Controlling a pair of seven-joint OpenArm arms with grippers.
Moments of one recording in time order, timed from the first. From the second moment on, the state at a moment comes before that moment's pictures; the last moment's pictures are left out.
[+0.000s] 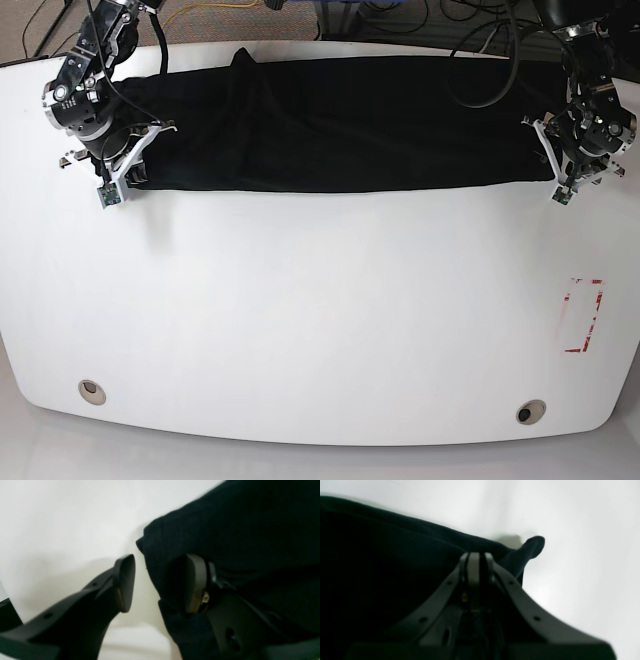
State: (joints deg) left arm 10.0 -17.0 -26.1 97.9 -2.0 -42.2 60.0; right arm -13.6 7.3 32.9 111.9 16.7 40.5 -62.8
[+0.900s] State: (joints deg) left arm 10.0 -17.5 -26.1 97.7 -2.0 -42.2 60.1; right arm -14.1 6.6 35.4 114.0 41.4 40.4 -72.8
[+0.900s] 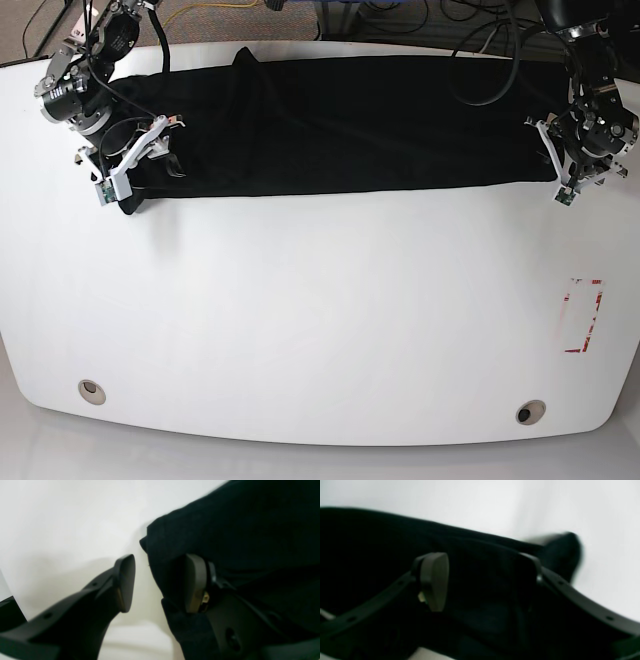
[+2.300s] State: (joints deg) left arm 10.0 -17.5 -26.1 97.7 -2.0 -42.2 59.4; right arm -15.4 0.2 29.9 107.8 38.2 40.3 -75.4
